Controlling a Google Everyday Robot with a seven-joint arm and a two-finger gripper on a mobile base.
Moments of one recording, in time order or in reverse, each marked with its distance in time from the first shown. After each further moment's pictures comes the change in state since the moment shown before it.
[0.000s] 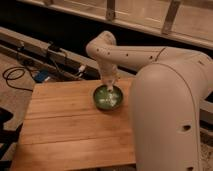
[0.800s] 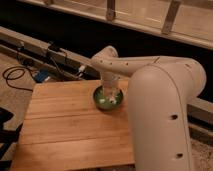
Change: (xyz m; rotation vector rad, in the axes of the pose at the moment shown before) arm 0.035 0.019 0.061 -0.035 0.120 -0.072
